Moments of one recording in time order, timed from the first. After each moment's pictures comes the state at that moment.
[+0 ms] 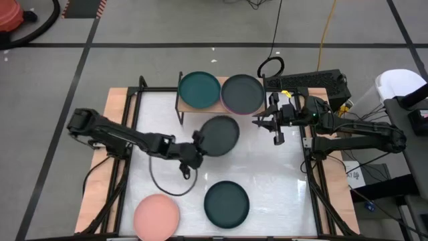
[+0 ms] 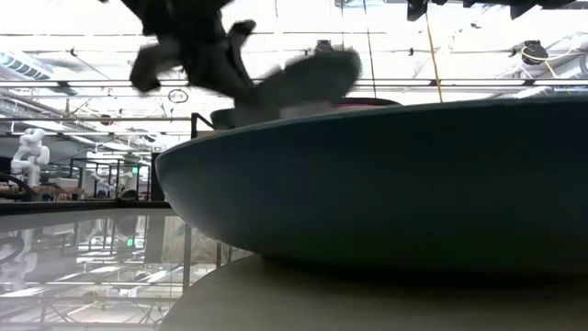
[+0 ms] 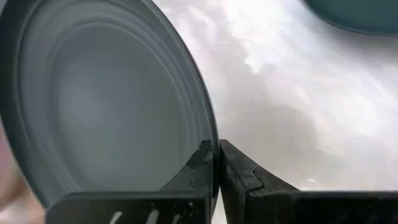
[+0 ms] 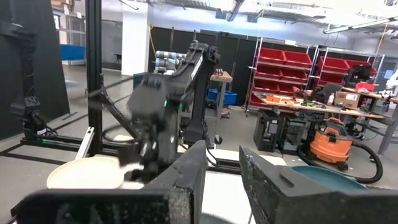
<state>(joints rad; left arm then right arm) -0.21 1.49 0.96 -0.24 -0.32 0.63 -0.23 0.82 0.65 0.27 -0.31 -0.09</state>
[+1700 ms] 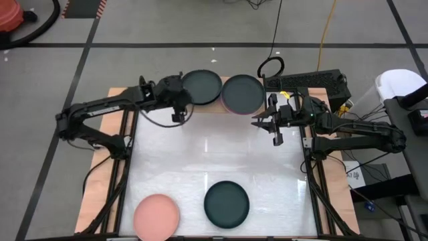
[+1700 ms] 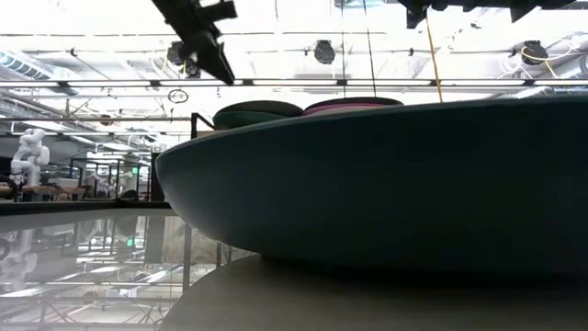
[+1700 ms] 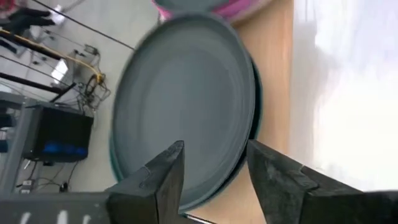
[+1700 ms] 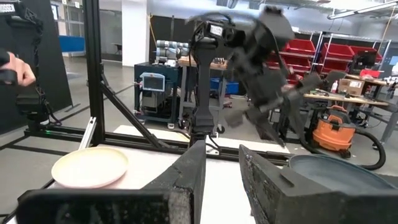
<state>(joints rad) 0.36 1.31 1.23 -0.66 -0.26 0.56 -0.23 0.82 0.65 0.22 -0.31 -0.08</state>
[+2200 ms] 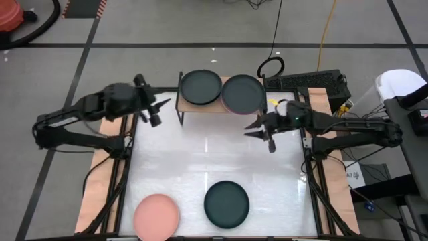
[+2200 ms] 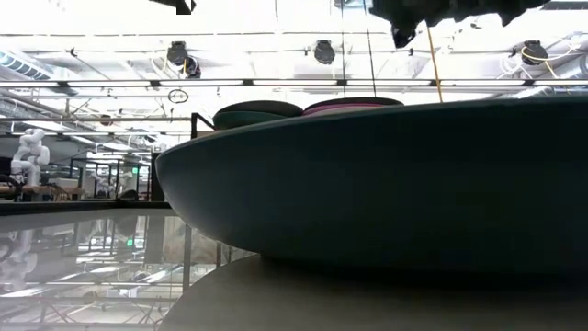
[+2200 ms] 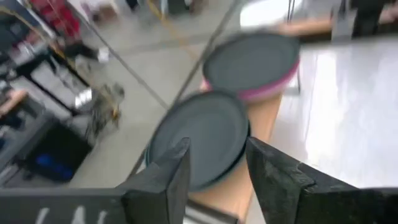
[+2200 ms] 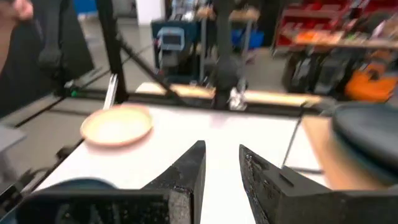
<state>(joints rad) 0.21 0.92 1.19 -0.68 -0.35 0.28 -0.16 0.94 0.69 0.07 -0.32 -0.07</state>
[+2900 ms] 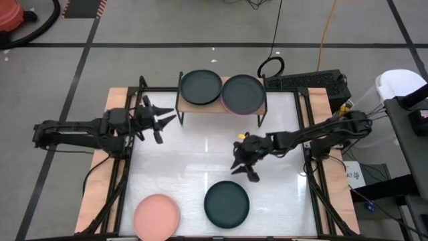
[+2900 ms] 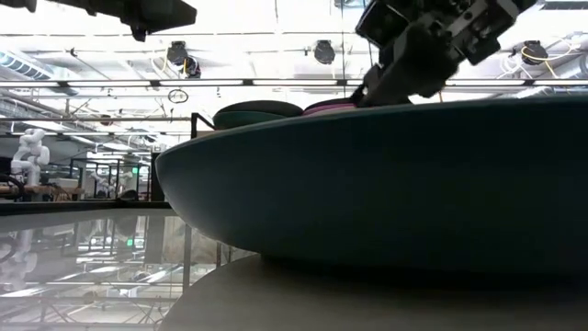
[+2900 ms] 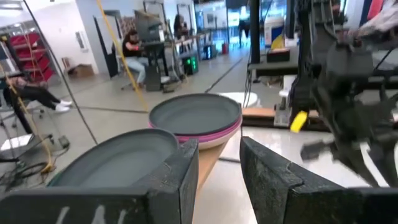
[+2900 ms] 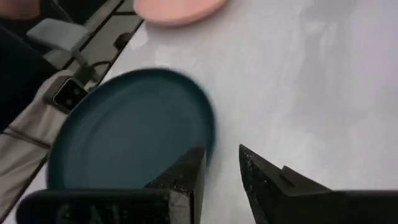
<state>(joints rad) 0.05 0.65 0.58 0.06 -0.31 0.11 0.11 1.48 0.75 0.09 -0.36 0.08</state>
